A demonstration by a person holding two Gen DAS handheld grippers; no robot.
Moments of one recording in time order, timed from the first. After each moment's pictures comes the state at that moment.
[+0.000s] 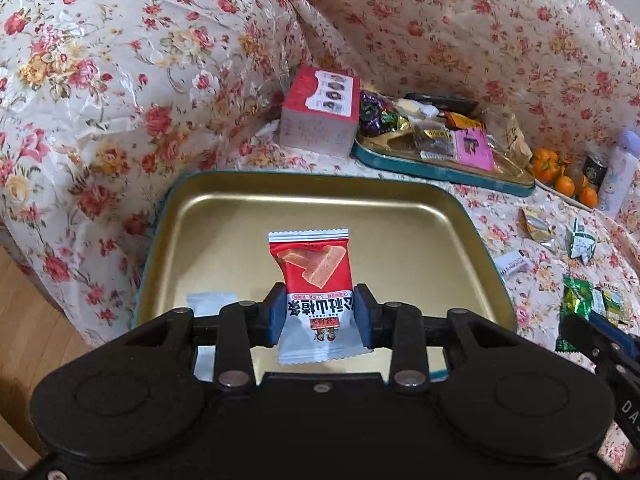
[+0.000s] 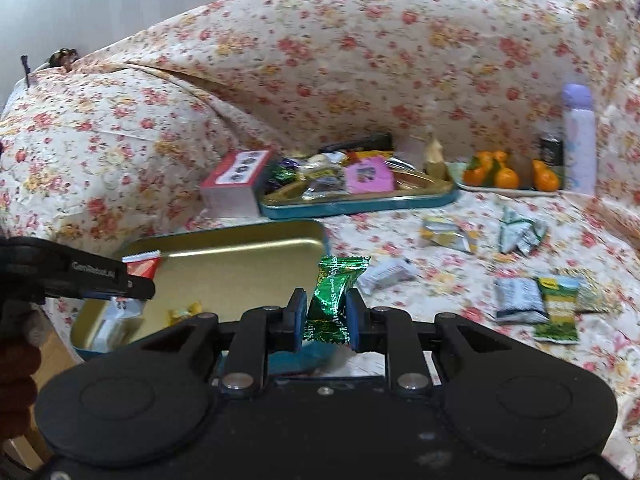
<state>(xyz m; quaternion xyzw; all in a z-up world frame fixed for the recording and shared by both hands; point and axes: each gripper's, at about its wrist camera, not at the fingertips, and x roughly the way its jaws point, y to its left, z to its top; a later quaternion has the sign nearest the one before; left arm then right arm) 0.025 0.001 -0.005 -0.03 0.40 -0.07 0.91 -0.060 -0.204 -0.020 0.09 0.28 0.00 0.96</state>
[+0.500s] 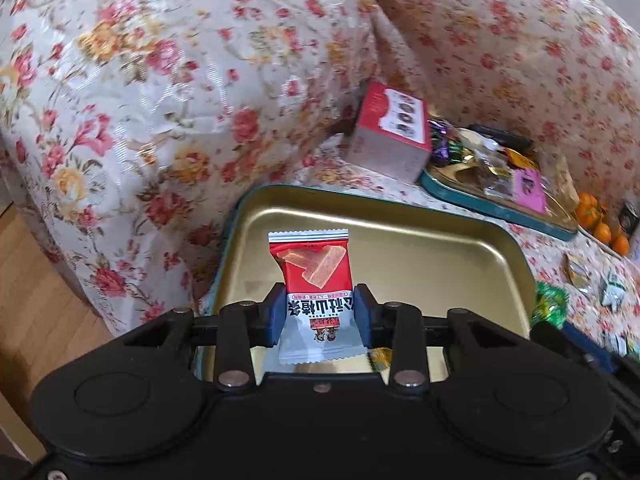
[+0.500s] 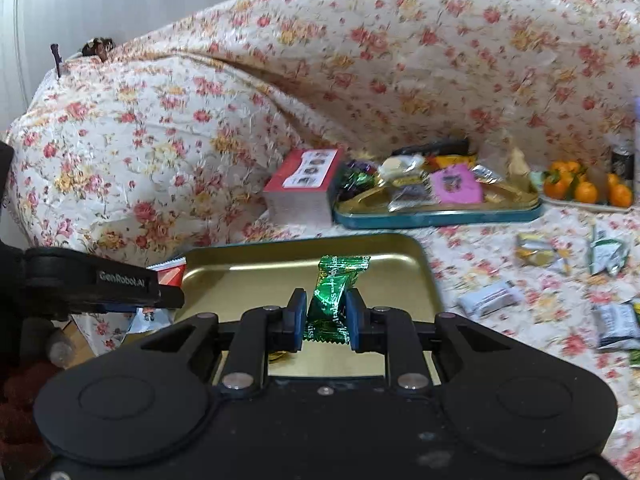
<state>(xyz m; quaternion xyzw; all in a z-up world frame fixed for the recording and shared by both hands) 0.044 0.055 -0.006 -0.08 0.40 -0.02 0.91 -0.006 -0.142 -0.020 0.09 0.28 0.05 0.95</state>
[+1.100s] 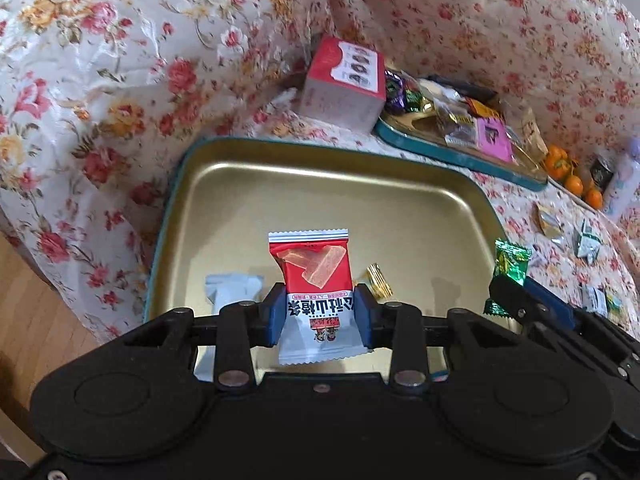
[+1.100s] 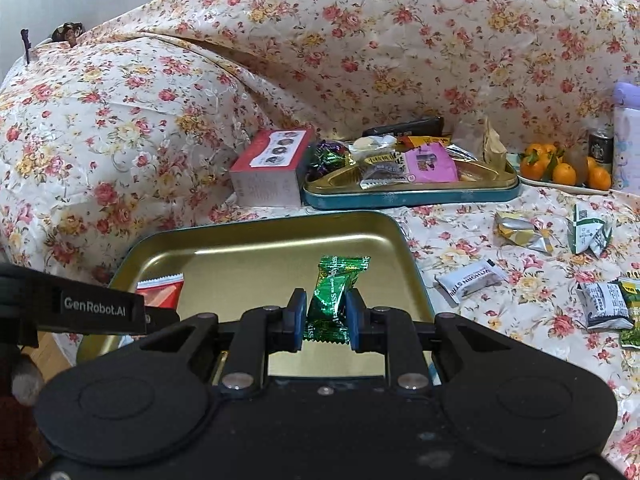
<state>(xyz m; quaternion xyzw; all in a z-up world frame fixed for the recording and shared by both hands) 0.039 0.032 -0.019 -0.06 0.45 -0.08 0.89 -0.002 -0.142 -0.036 0.08 0.30 0.01 0.95</state>
